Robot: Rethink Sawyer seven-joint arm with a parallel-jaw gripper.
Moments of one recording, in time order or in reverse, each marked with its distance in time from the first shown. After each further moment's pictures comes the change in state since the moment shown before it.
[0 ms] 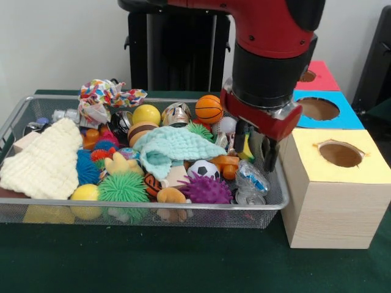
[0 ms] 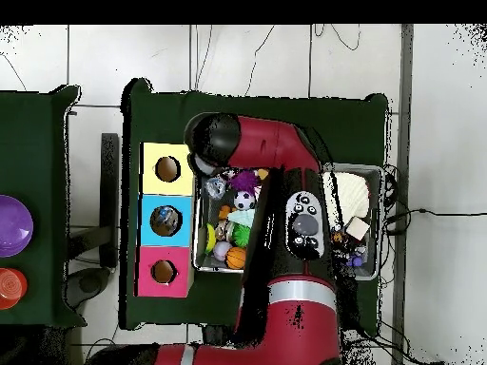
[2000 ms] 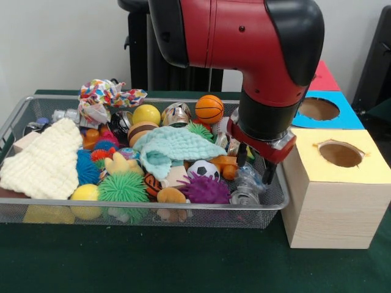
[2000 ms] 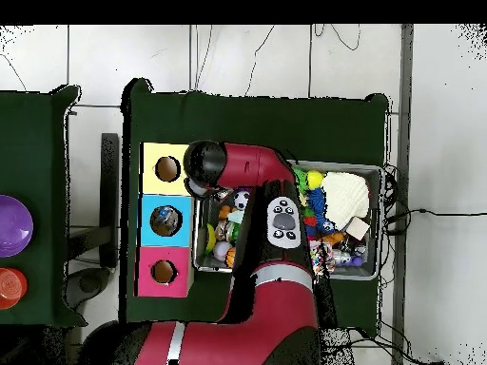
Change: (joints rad) arm 0.030 0.098 -0.009 0.074 -0.001 -0.077 0.000
